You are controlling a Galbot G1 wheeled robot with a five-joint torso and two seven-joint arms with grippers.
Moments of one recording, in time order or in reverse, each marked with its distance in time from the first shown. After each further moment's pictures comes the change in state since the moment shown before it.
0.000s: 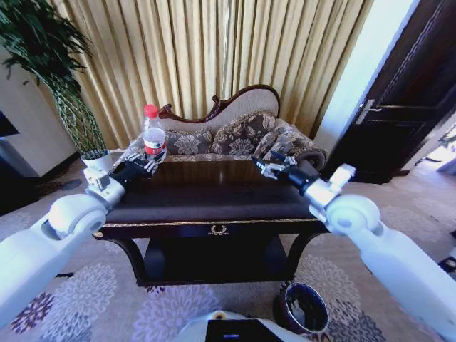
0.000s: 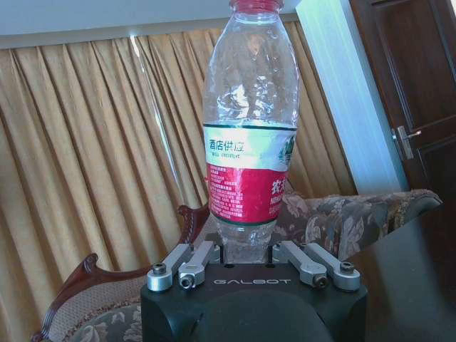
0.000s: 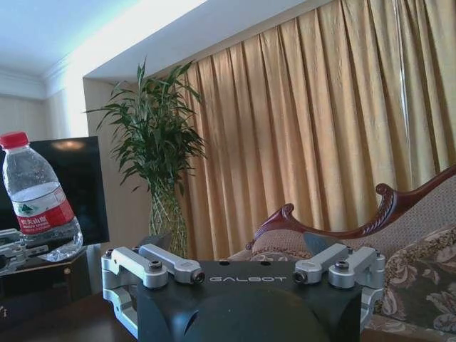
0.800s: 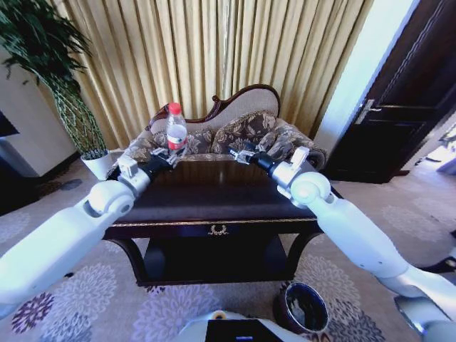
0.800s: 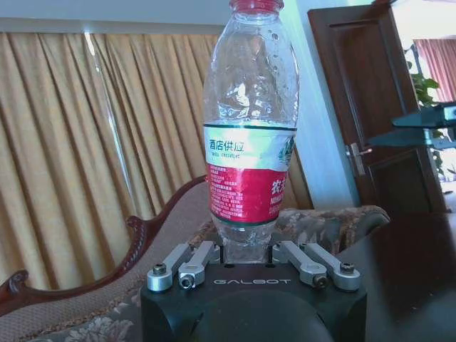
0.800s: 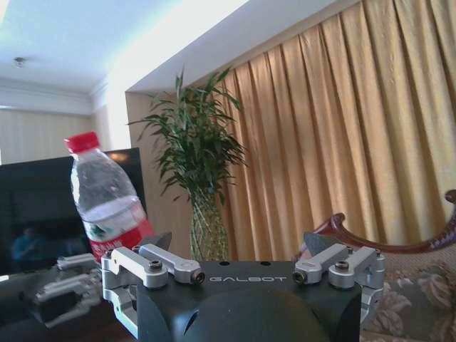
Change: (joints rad) left arm -0.376 -0.091 0.411 0.075 -0.018 -0.001 -0.019; right arm 0.311 0.164 -0.281 -0.137 -0.025 0.003 -0.015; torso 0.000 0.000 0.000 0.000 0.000
